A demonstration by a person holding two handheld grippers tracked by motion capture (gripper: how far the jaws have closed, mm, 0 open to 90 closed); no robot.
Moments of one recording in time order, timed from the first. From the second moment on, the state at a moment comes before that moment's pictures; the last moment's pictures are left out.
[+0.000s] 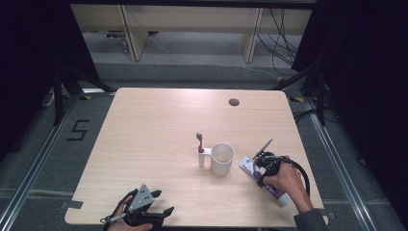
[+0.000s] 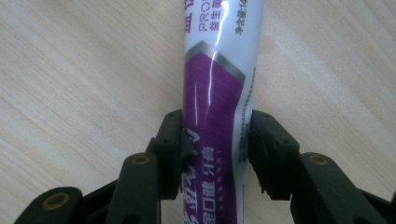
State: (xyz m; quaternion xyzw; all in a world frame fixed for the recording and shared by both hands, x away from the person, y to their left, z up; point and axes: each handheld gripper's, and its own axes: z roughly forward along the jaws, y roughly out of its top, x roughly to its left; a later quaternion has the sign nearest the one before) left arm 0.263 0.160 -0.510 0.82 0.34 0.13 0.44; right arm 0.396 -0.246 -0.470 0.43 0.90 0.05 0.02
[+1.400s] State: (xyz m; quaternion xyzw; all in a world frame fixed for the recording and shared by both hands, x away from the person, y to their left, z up) left arm 0.264 0.161 -0.510 0.82 0.33 0.13 0.44; right arm 0.410 -0.247 -0.472 0.41 0.91 0.02 -0.01
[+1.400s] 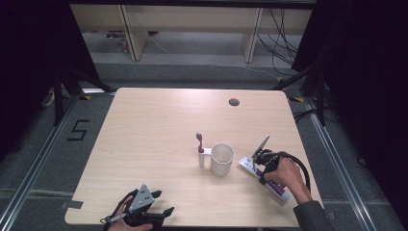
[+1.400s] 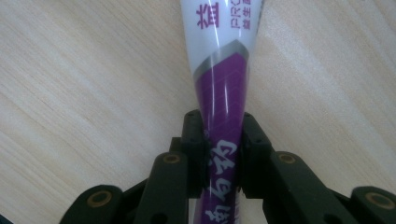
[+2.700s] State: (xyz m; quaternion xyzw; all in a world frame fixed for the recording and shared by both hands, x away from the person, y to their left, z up) left arm 0.267 0.164 -0.511 0.82 0.36 0.13 0.43; right arm 0.414 -0.262 -0.394 0.41 0.86 0.29 0.12
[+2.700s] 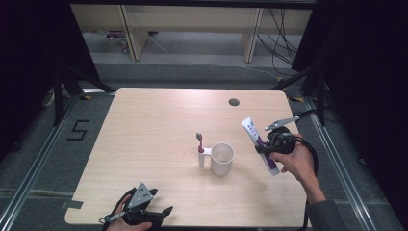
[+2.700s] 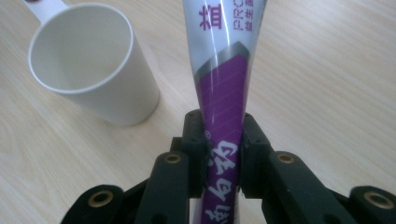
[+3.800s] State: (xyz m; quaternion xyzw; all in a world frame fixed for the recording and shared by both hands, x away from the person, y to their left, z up) left arm 0.267 0.163 -0.510 0.82 0.36 0.13 0.43; right arm 0.420 -0.208 -0.356 0.38 0.80 0.45 0.13
